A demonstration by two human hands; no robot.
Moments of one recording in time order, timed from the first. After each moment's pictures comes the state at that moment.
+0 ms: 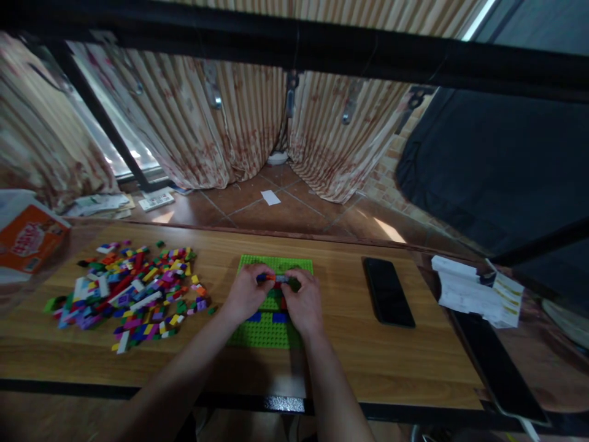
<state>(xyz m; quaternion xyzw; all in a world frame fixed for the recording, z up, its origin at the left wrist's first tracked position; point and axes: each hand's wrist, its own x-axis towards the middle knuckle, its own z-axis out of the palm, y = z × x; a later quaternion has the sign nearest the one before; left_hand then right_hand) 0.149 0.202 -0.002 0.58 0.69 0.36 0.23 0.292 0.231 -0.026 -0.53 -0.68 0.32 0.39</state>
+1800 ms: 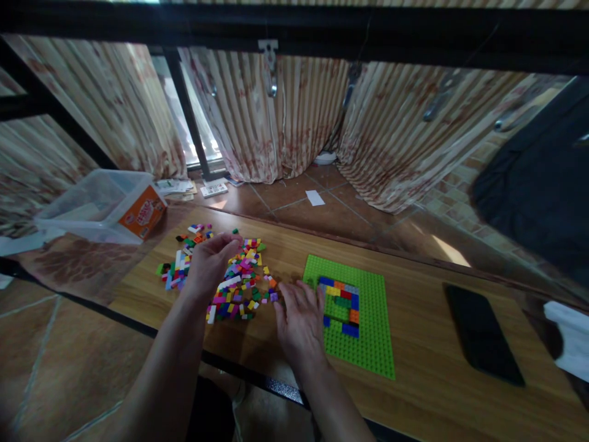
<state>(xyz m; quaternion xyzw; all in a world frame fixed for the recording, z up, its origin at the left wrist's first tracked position) -0.015 0.128 0.041 0.28 0.62 0.68 0.27 0.185 0.140 -0.019 -0.38 -0.88 0.11 0.27</state>
